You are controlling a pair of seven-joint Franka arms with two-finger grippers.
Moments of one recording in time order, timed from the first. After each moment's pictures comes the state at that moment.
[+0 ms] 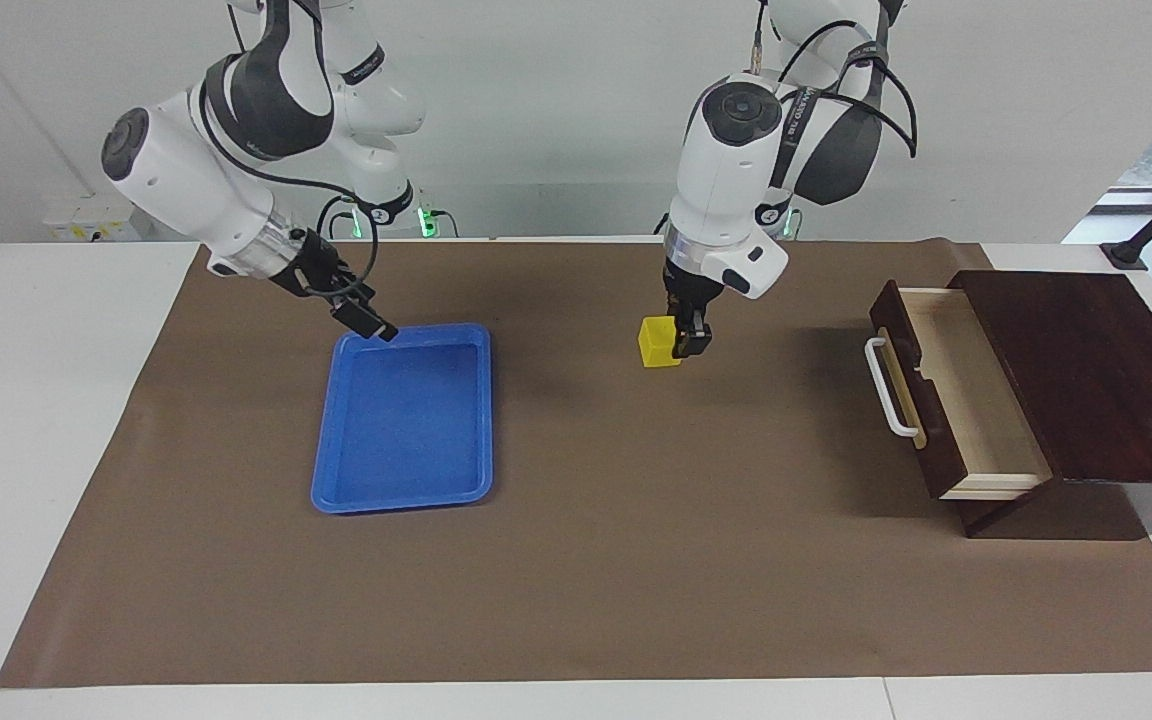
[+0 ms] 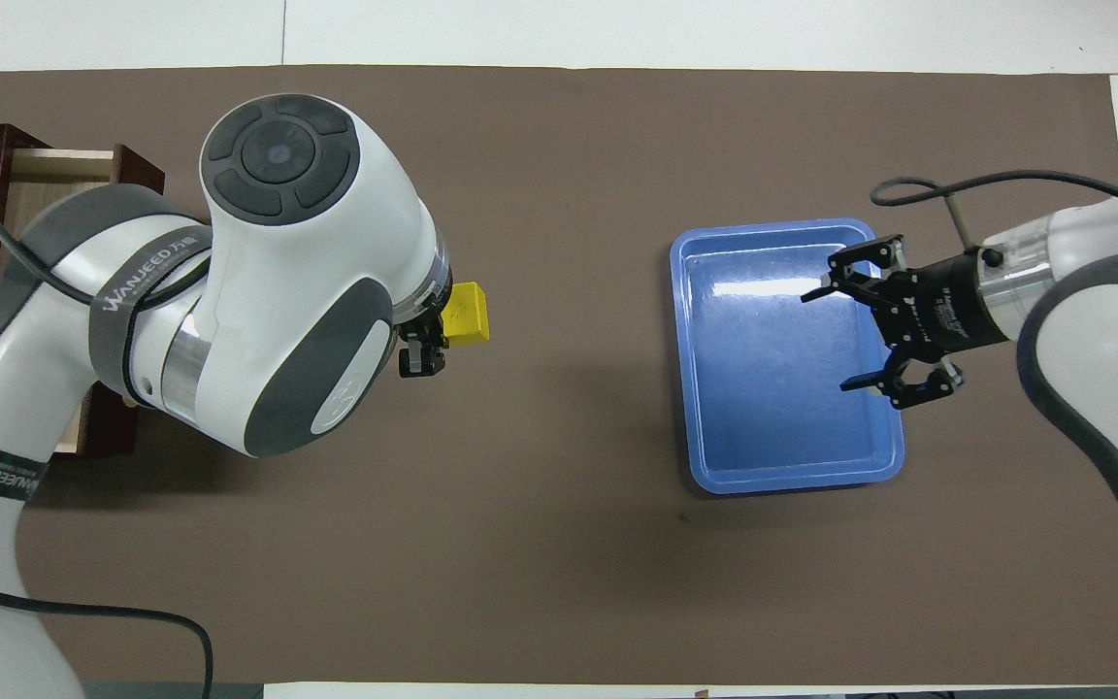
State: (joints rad) left arm -0.46 0.23 -0.12 -1.54 0.00 1.76 -2.13; right arm -0.06 0.04 0.13 -1.94 0.58 1.86 1.06
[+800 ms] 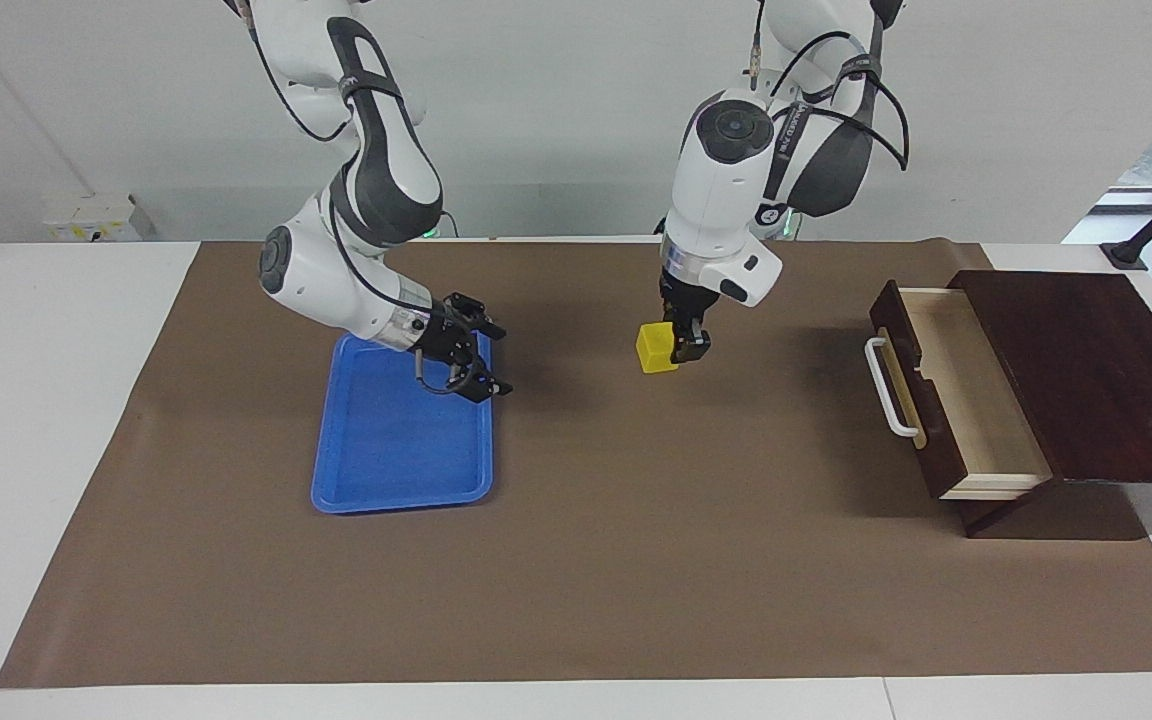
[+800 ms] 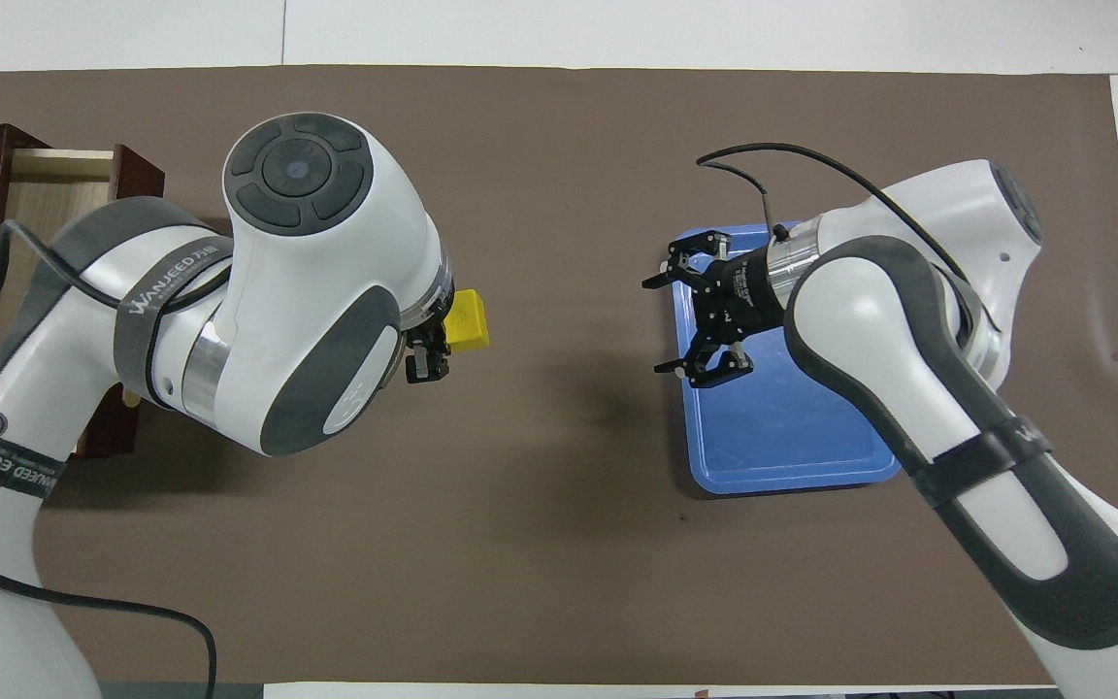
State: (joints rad) left arm -0.47 0.23 -0.11 -1.59 -0.01 1.79 -2.18; right arm 0.16 0.28 0.13 -1.84 0.77 2.05 1.41
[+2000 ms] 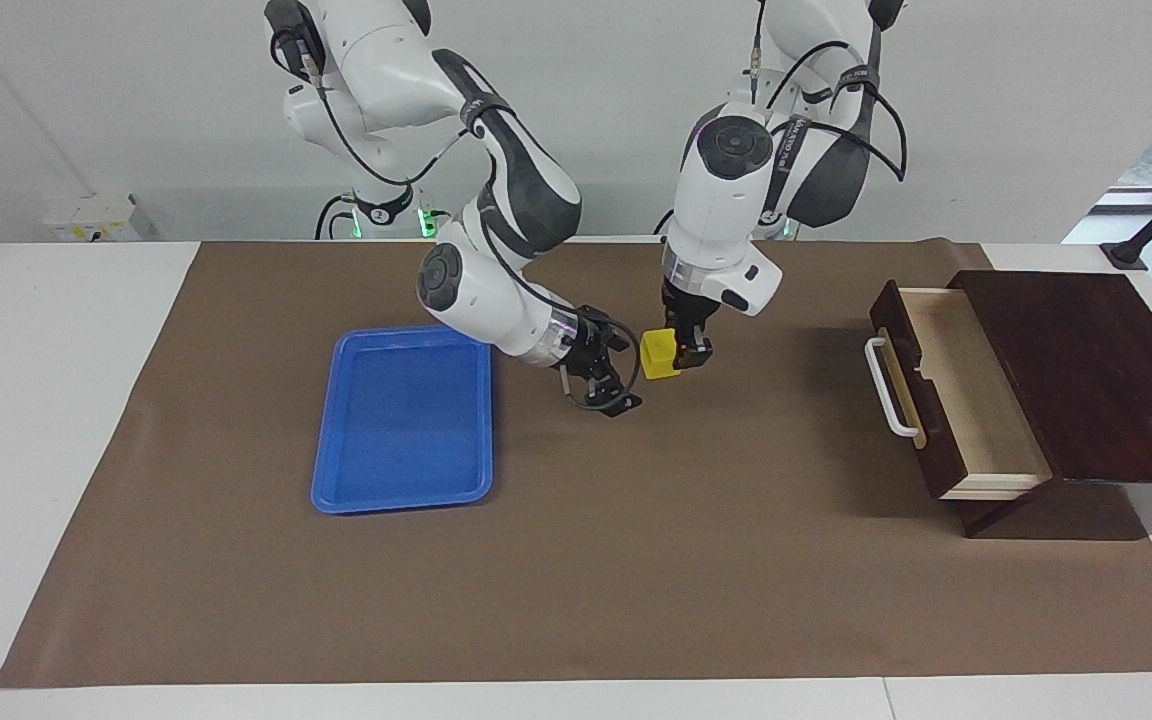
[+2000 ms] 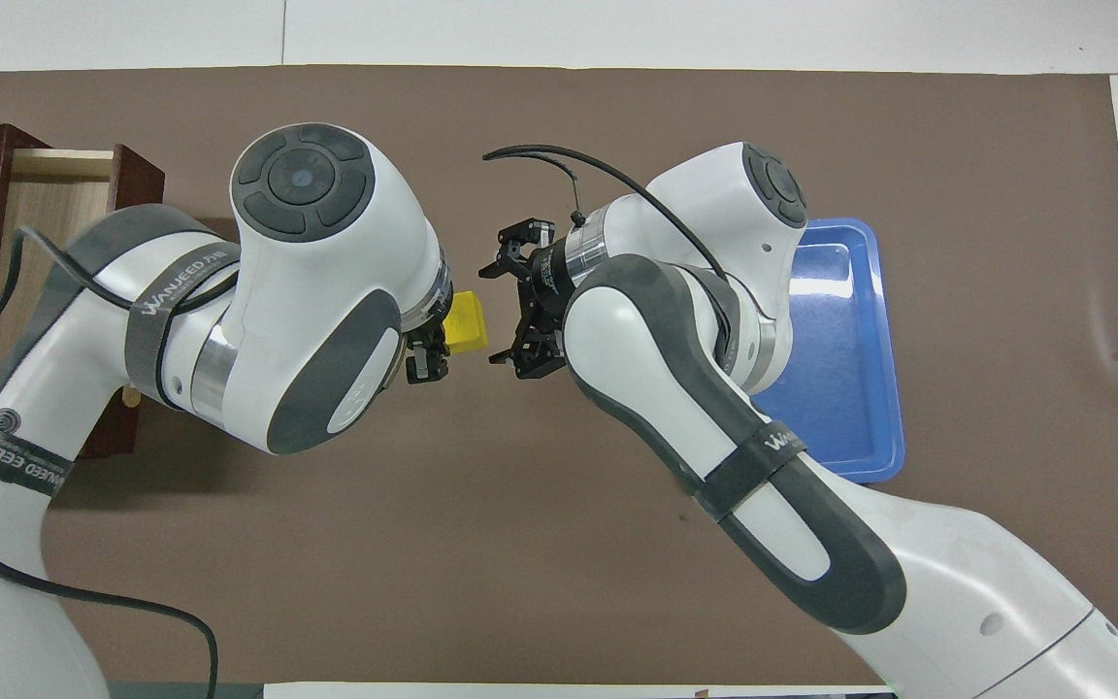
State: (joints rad) left arm -0.47 0.23 -0.11 -1.62 -0.01 1.82 -2.18; right arm 0.39 0.45 0.13 -1.58 0.76 2.13 1.59
